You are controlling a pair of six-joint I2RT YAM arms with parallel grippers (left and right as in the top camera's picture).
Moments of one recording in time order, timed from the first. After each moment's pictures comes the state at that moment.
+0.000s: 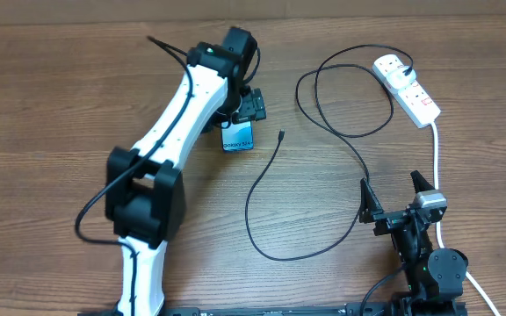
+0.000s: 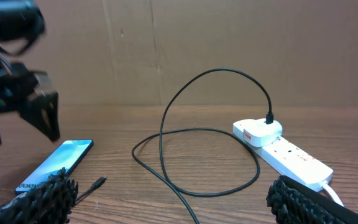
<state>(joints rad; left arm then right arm) -0.40 2.18 1.96 -1.21 0.00 -0.62 0.02 0.01 0.02 -0.02 -0.15 0.07</state>
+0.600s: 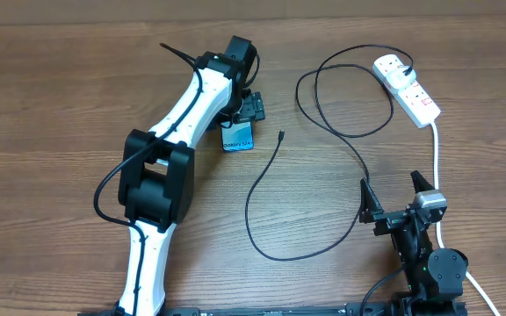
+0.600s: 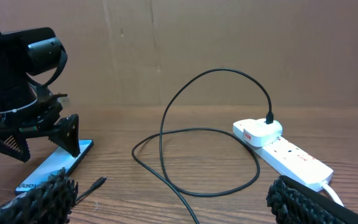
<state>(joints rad) -0.37 2.32 1.96 -1.05 -0.02 -0.57 0.02 0.01 0.02 -0.02 -0.15 0.07</state>
